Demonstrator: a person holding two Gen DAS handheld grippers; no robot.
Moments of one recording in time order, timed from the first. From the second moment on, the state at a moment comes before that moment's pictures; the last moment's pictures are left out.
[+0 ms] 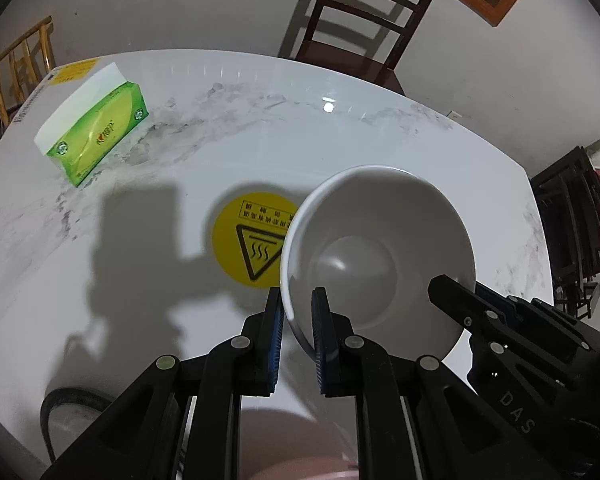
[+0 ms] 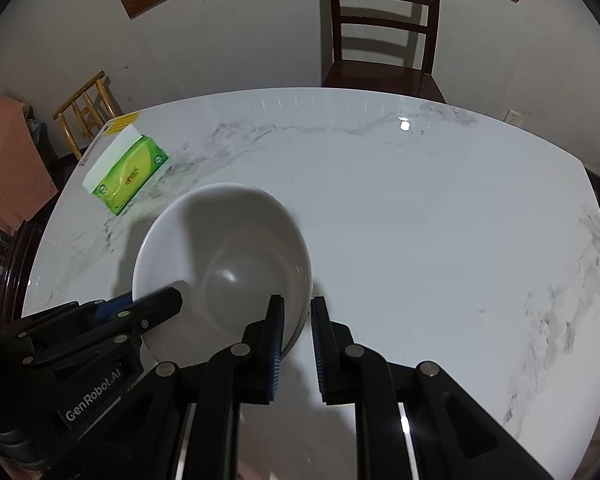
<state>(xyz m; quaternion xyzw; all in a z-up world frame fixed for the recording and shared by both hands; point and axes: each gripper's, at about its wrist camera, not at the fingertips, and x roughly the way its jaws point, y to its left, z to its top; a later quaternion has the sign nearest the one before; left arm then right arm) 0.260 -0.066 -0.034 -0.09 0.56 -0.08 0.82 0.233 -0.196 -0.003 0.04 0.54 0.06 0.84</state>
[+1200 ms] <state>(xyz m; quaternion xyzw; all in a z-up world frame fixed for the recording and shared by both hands) 0.139 -0.041 0.018 -0.04 0.54 -0.11 0.83 0.103 -0.164 0.040 0.04 0.52 0.06 0.85</state>
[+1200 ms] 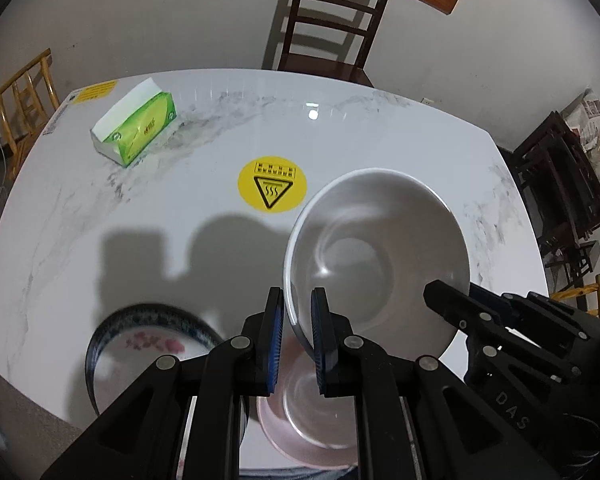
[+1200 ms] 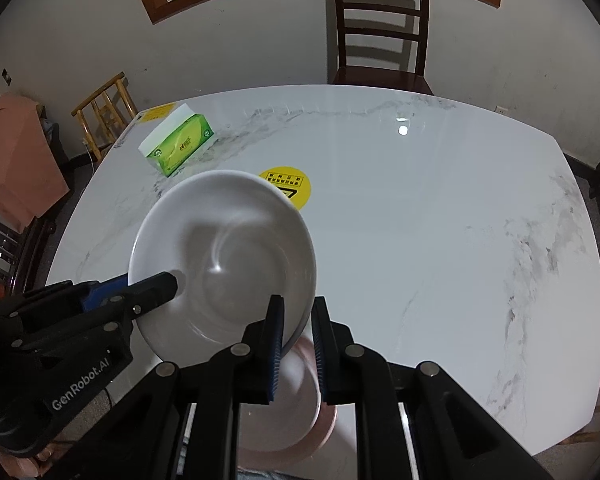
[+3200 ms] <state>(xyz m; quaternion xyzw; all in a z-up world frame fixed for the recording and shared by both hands) 0.062 -0.045 -0.043 -0.04 0.58 -0.11 0.80 0.034 -0.167 -0.022 0.06 0.57 0.06 0.81</state>
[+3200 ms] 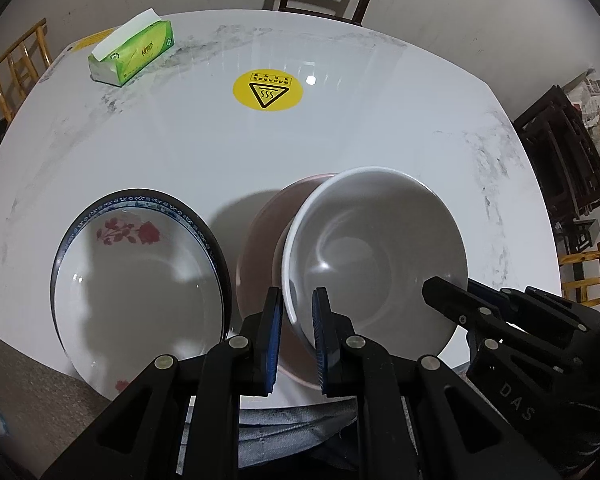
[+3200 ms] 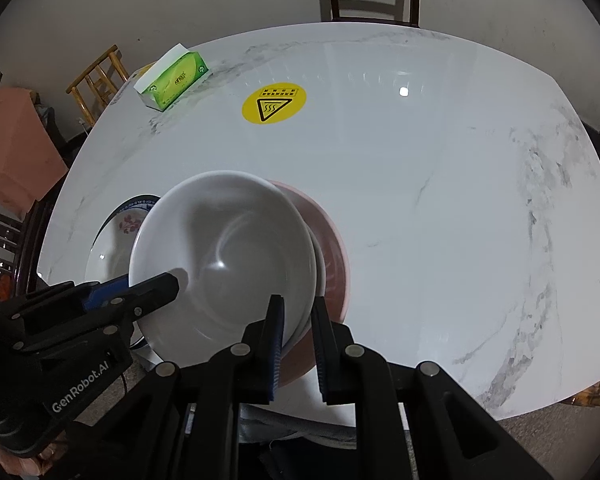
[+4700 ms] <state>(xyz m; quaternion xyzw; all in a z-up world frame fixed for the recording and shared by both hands) 0.064 -0.040 -0.049 -0.07 0.54 -0.11 0.83 0.031 -0.156 -0.037 0.04 0.56 0.06 0.83</state>
